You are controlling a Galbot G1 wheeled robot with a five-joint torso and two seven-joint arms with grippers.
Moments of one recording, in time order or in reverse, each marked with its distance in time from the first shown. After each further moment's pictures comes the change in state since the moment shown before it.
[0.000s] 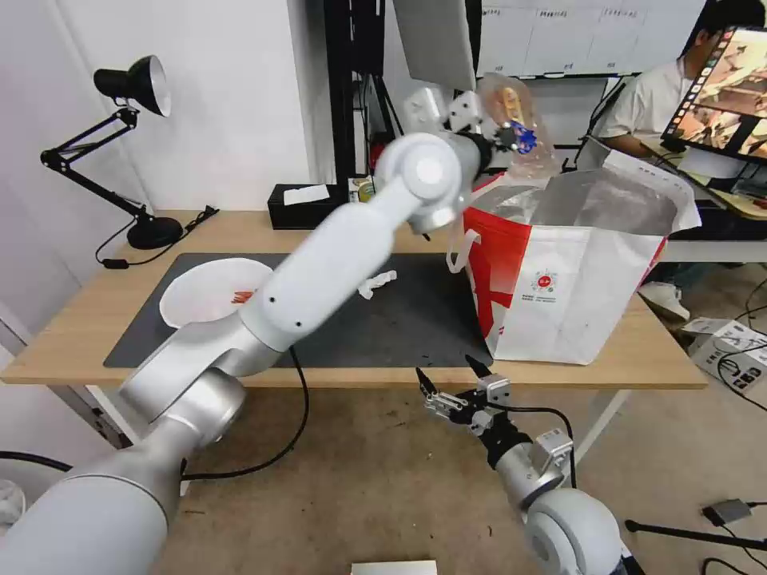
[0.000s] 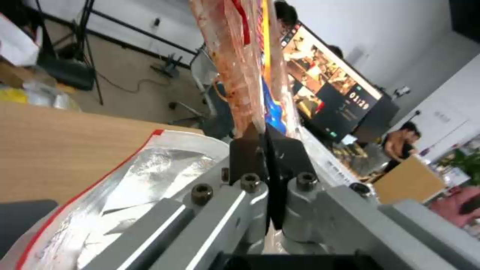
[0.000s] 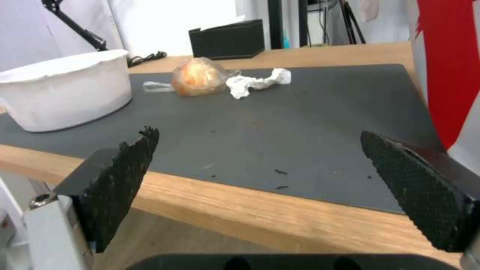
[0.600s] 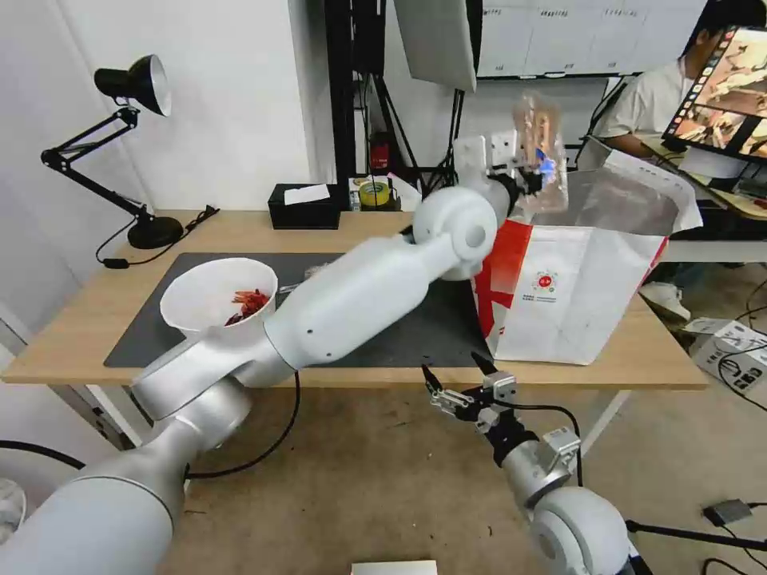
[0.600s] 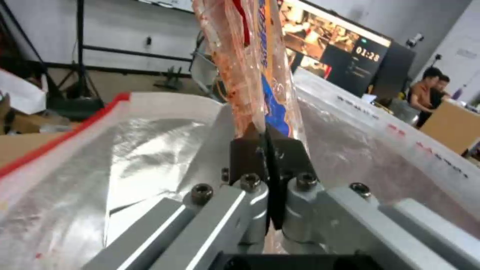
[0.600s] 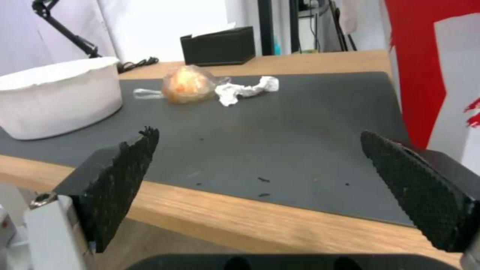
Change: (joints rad) left arm 0.023 0.003 0.163 -0.005 0.202 -0.014 0.094; right arm -0.008 0.002 0.030 0.012 0.003 0.001 0.000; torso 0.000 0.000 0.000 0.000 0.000
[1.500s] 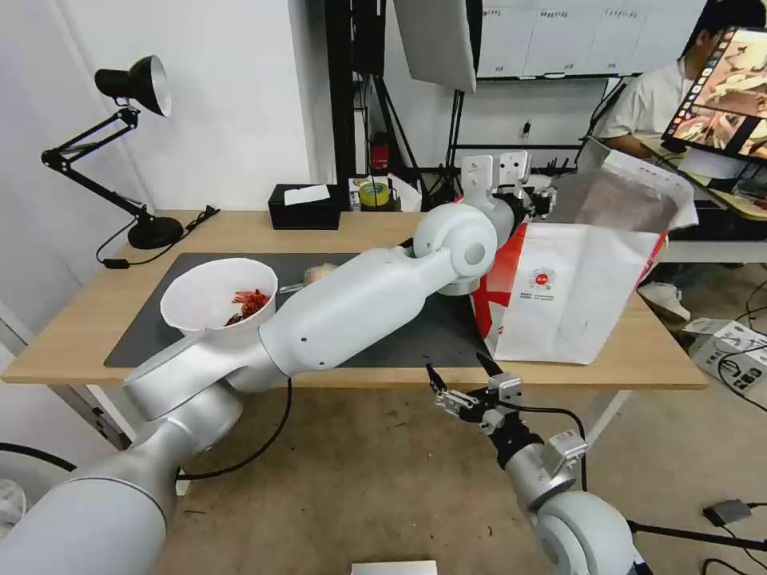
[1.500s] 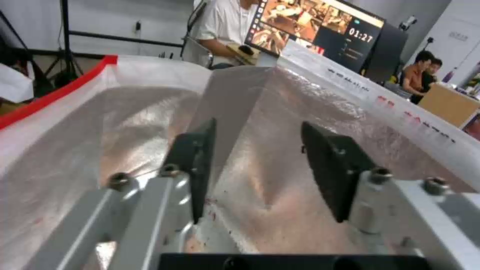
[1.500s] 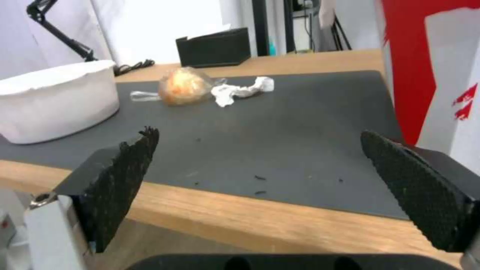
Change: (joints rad) left arm 0.003 0.032 0.017 -0.038 -0.043 0.026 0.012; right arm -0.028 0.012 0.016 0.020 0.001 0.002 0.007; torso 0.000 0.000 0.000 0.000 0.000
